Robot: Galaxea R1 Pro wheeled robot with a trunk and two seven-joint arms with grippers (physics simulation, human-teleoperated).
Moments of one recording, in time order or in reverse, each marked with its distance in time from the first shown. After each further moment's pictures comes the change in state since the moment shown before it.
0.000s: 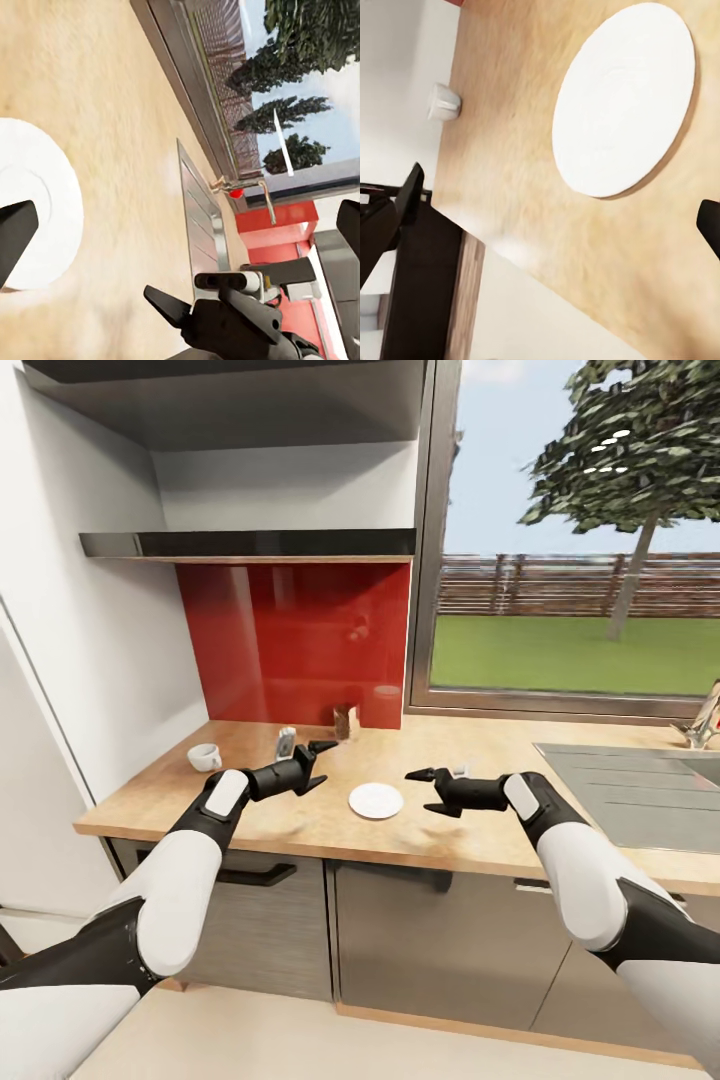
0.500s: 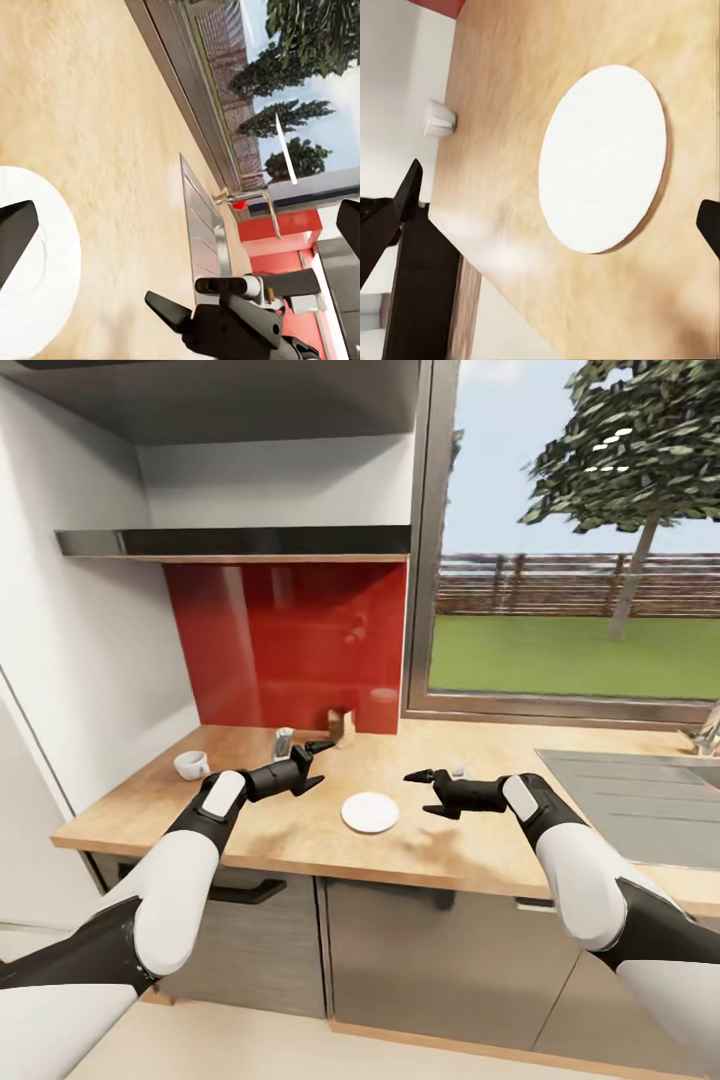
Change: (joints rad) left arm 0.000 0.011 0.003 0.006 -0.002 -0.004 -0.005; right arm 0.000 0.001 -0.002 0.011 0.001 -0.001 -0.001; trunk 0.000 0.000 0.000
